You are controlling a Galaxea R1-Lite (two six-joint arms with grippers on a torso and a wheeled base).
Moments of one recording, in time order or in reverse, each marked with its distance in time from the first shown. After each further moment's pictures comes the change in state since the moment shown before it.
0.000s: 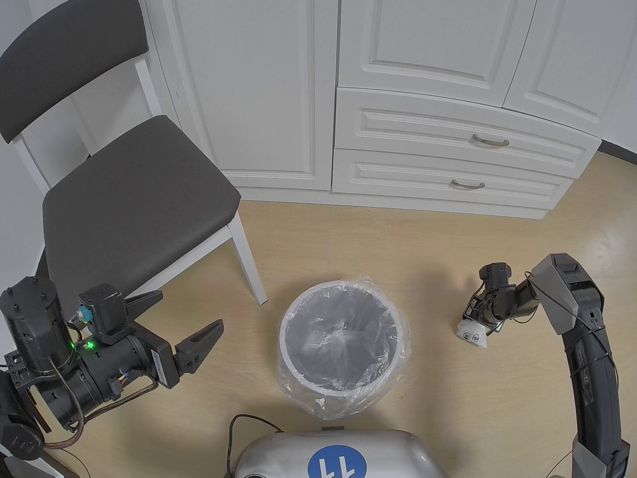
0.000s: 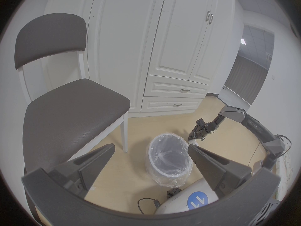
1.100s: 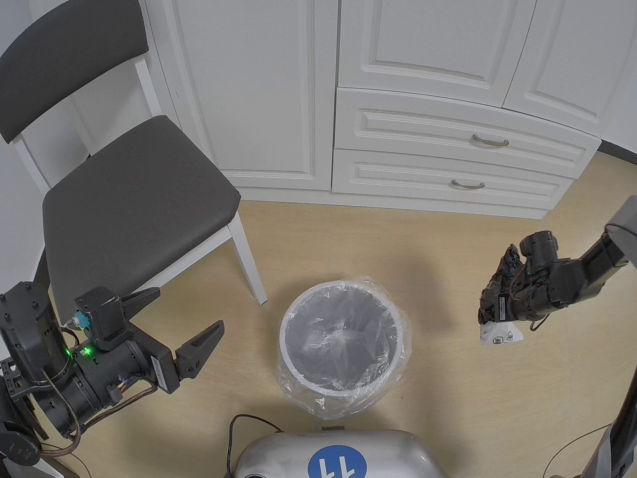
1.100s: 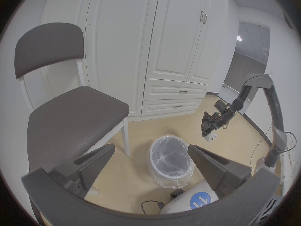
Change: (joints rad) left arm -0.061 -0.029 0.007 -0.007 0.072 0.044; right arm 0.071 -0.737 0.785 -0.007 0.107 -0.449
